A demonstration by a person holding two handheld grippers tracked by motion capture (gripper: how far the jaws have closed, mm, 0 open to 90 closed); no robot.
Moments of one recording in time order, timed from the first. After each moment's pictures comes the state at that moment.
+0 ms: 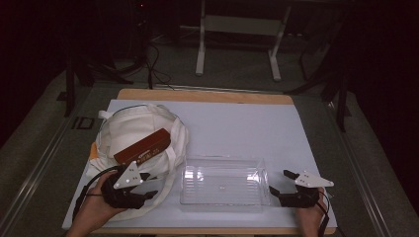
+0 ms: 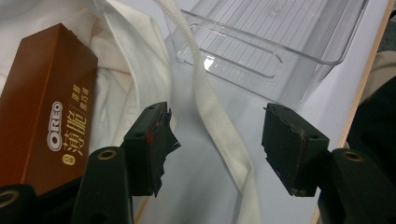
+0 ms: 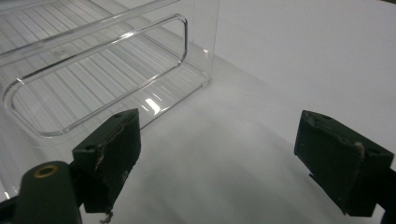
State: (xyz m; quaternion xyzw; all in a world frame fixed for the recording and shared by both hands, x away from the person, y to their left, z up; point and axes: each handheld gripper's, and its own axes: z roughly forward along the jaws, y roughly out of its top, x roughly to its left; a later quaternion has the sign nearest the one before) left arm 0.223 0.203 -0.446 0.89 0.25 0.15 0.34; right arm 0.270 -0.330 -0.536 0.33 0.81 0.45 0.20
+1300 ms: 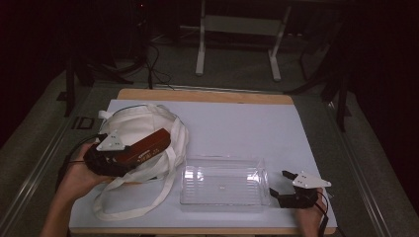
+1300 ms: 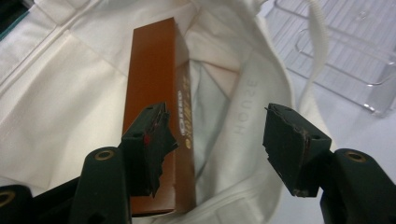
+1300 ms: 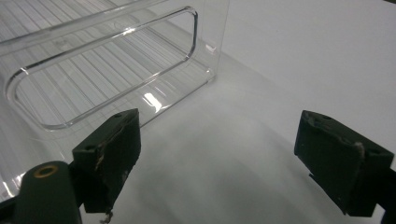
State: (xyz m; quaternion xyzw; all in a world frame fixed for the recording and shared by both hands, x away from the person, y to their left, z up) left arm 0.287 0.252 -0.420 0.89 0.29 0.17 0.31; right arm 0.268 -0.326 -0.536 0.31 0.82 0.43 0.20
